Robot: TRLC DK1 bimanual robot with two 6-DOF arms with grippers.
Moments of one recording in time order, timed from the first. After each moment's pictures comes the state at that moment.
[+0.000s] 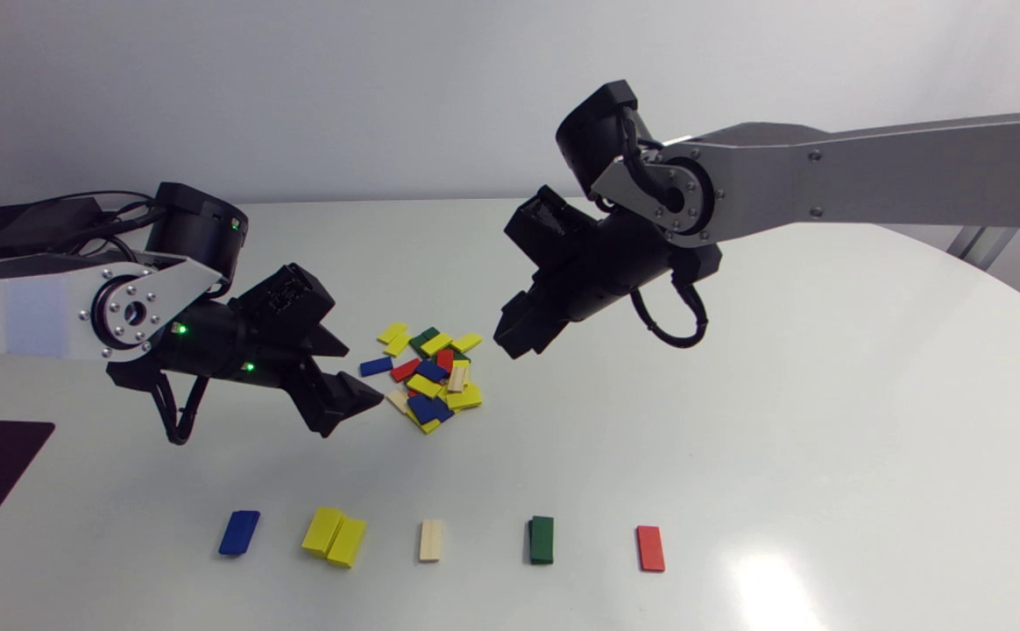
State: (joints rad) left arm -0.20 1.49 0.87 -0.32 0.36 0.63; right arm 0.54 1.77 1.38 -0.49 -0.34 -0.31
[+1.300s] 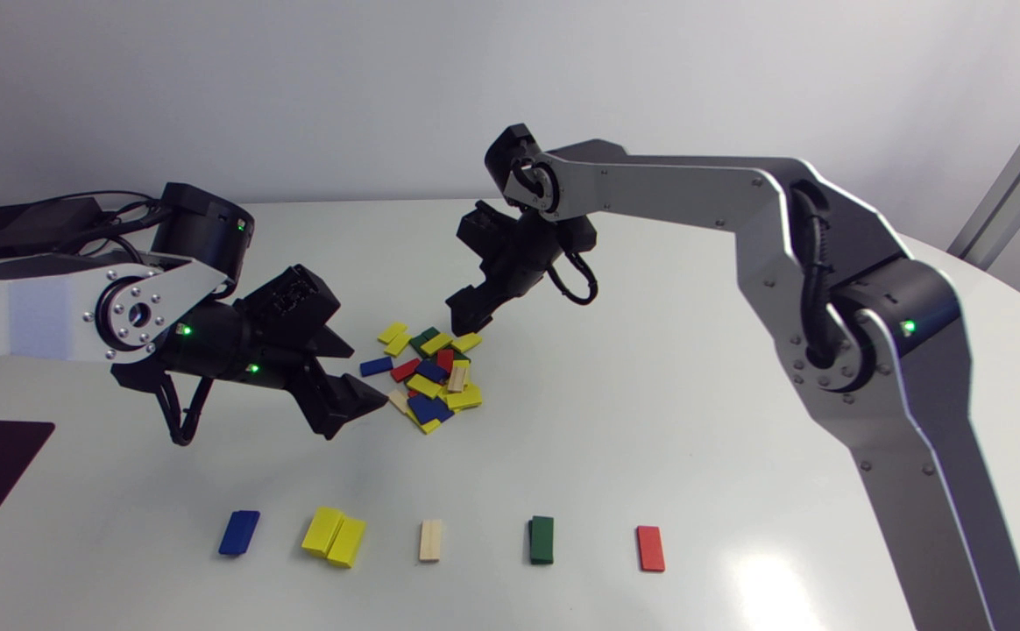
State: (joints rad) left arm -0.22 1.49 0.87 -0.32 0.36 0.63; right arm 0.50 2.44 2.19 -0.79 -0.32 -0.36
